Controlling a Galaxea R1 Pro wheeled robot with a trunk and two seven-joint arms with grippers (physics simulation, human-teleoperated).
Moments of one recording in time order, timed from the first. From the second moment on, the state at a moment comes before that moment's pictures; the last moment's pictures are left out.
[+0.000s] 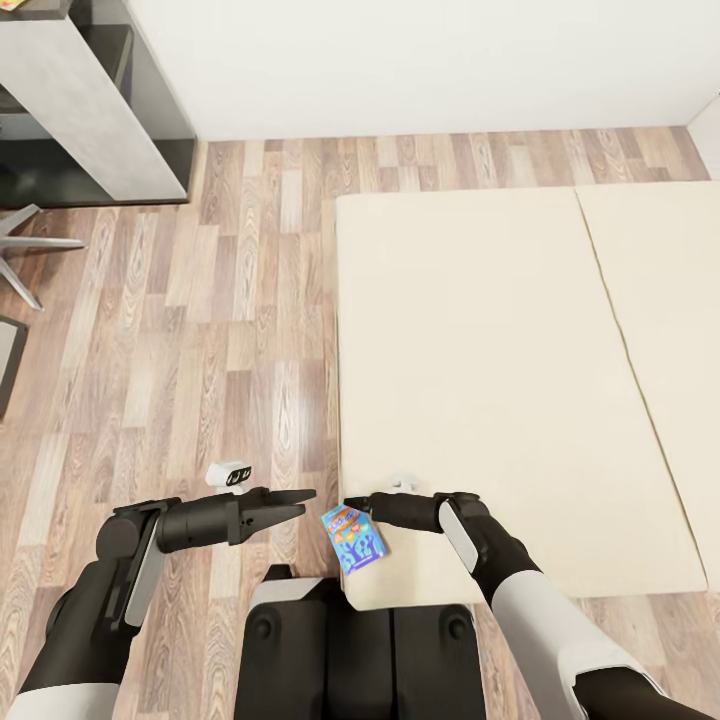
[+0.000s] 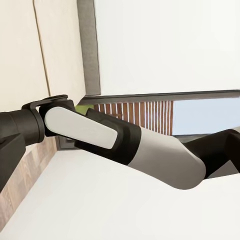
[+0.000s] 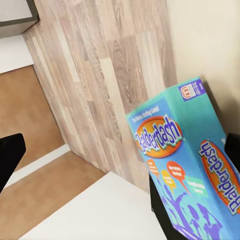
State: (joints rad) left arm -0.47 0.05 0.13 -1.44 0.16 0.94 -1.54; right arm -0.79 0.12 0.08 -0.62 -0.27 0.61 0.61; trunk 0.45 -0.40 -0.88
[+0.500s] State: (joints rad) left arm -0.45 0.06 0.14 -1.43 0.15 0.93 -1.55; right arm -0.77 0.10 0.07 -0.60 -0.28 0.59 0.62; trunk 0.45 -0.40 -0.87
